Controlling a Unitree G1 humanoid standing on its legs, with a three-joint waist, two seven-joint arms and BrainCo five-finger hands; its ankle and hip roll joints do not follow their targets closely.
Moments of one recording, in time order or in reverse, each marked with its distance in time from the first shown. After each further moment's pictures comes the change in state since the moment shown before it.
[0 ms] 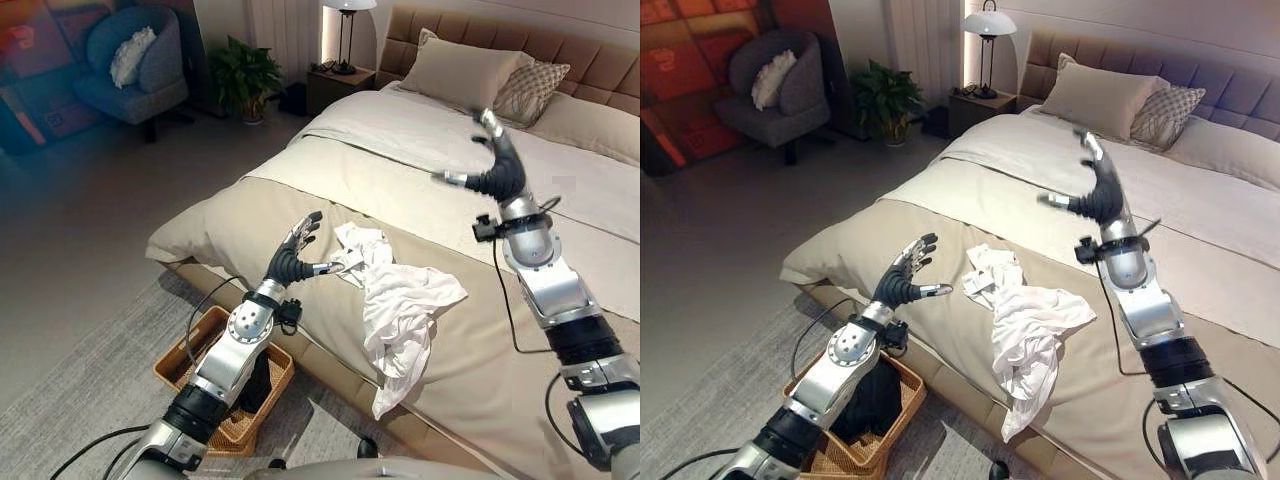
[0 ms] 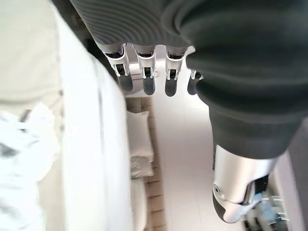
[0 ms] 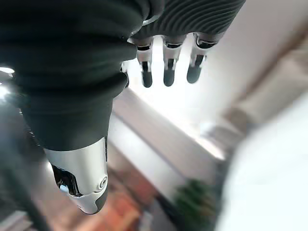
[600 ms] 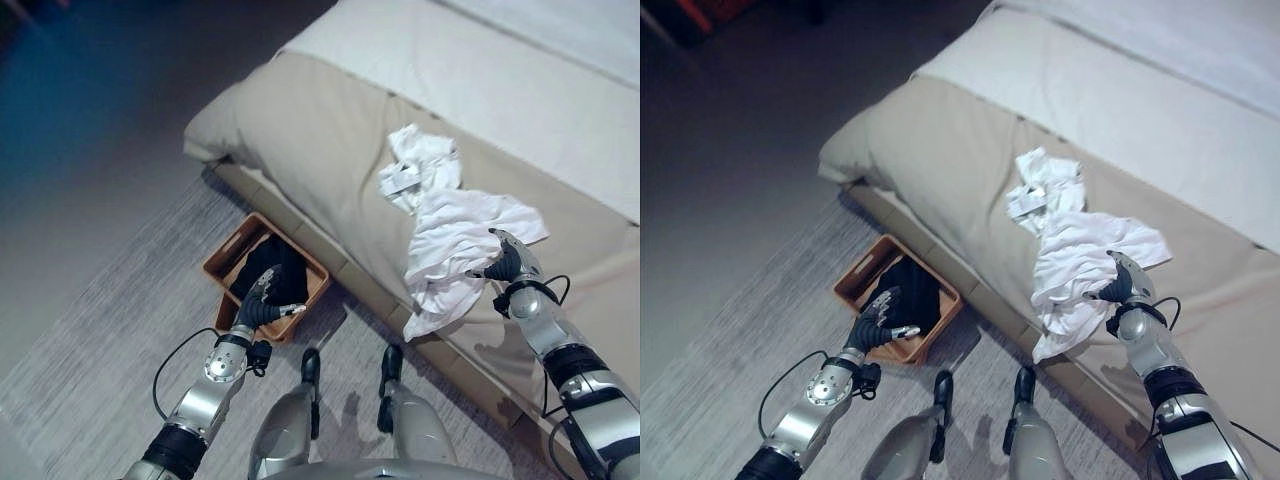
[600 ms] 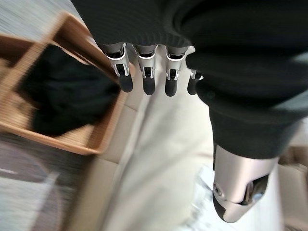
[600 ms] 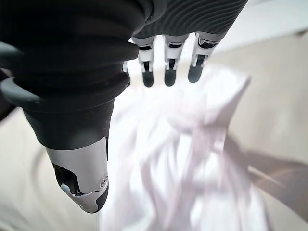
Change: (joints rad) left arm 0.122 0.014 0.076 0.153 0.027 -0.024 0.077; right arm -0.117 0.059 0.081 0.633 -0.362 0.123 -0.120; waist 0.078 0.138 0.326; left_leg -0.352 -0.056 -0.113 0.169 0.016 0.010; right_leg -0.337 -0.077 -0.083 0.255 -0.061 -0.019
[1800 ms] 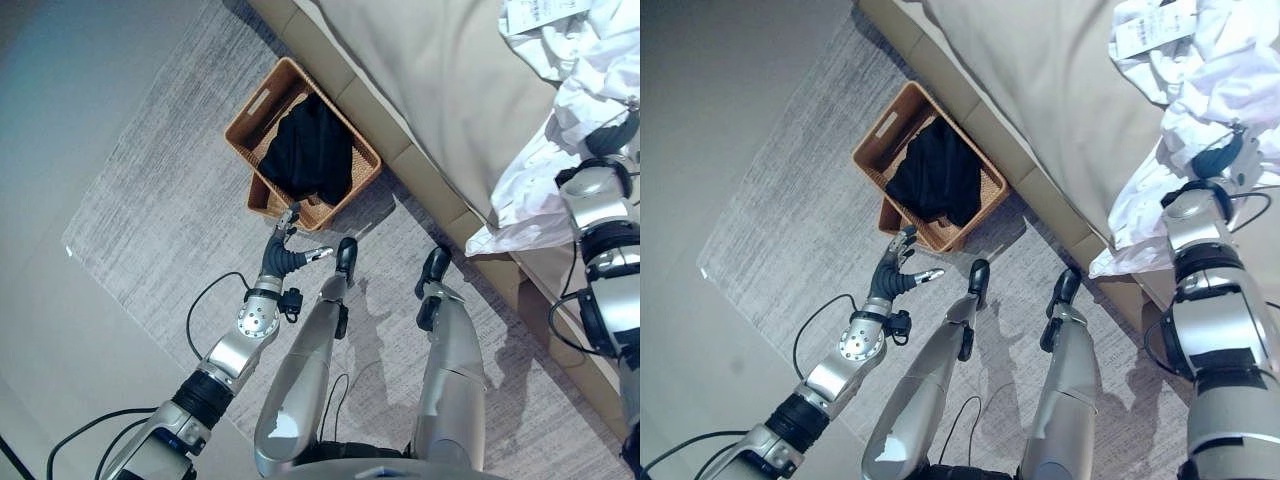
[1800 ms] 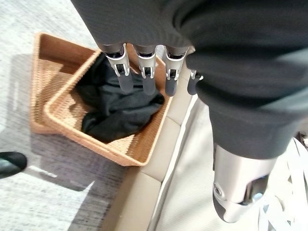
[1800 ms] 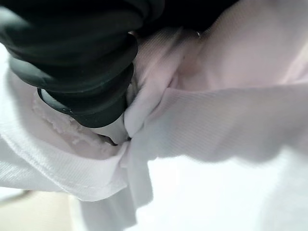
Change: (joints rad) left arm -0.237 -0.023 -0.165 -0.028 -0.079 -0.067 0.228; right arm -0.502 -0.132 0.011 0.235 0.389 -0.037 -0.366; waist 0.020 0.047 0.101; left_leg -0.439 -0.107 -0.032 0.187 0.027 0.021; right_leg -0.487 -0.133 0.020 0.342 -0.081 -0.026
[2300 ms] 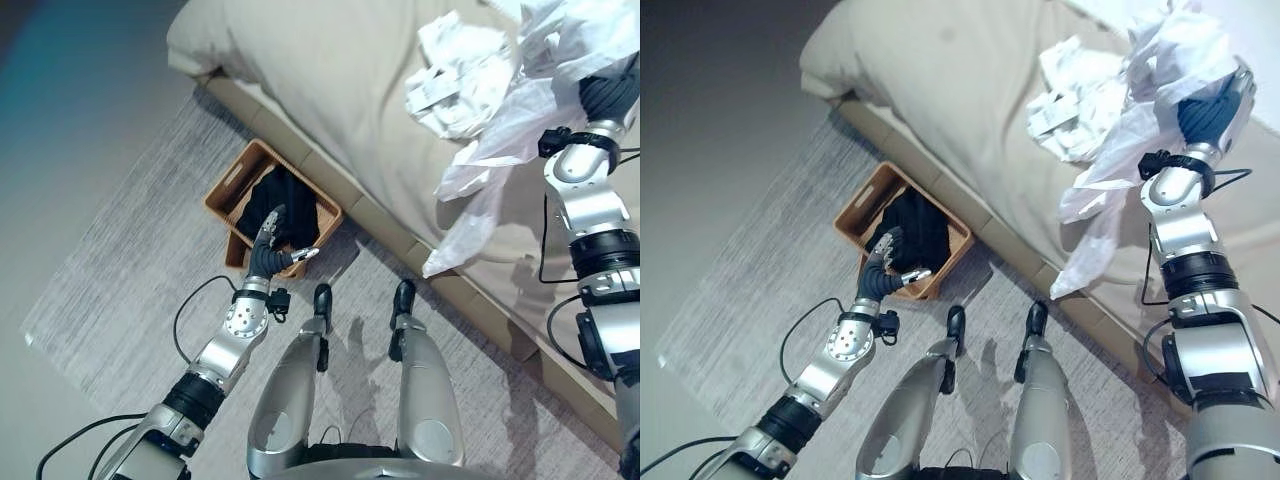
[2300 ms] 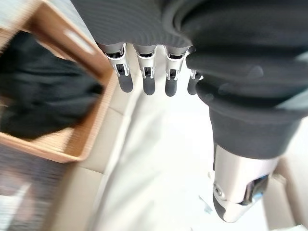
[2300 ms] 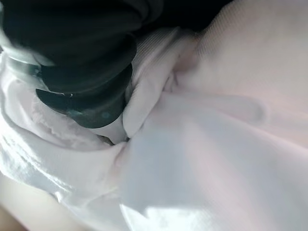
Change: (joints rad) left arm 0.039 0.051 0.087 0.017 0.008 -0.019 -0.051; right arm 0.129 -0.035 -0.116 -0.517 -0.018 -0.097 -0.067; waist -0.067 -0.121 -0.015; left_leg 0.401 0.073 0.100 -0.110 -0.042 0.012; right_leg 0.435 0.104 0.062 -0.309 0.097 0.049
